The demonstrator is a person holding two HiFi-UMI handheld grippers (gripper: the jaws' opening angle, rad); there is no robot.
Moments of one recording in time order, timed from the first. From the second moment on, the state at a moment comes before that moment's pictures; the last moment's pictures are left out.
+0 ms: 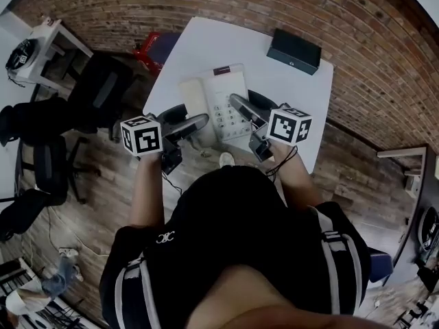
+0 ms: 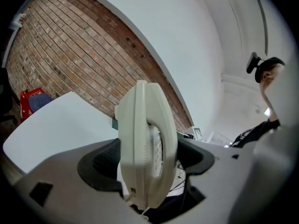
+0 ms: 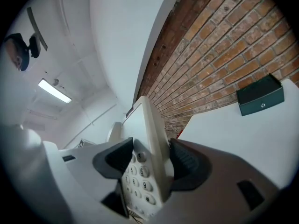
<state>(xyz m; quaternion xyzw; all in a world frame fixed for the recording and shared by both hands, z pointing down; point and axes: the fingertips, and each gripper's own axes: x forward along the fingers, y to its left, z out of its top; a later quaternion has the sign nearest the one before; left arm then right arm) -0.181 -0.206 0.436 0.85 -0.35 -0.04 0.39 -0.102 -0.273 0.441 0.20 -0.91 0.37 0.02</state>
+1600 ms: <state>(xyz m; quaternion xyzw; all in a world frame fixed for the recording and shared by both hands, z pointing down) -0.226 -0.447 0.639 0.78 -0.20 0.08 0.59 -0.129 -0.471 0.664 0.38 -0.73 0.57 0.03</state>
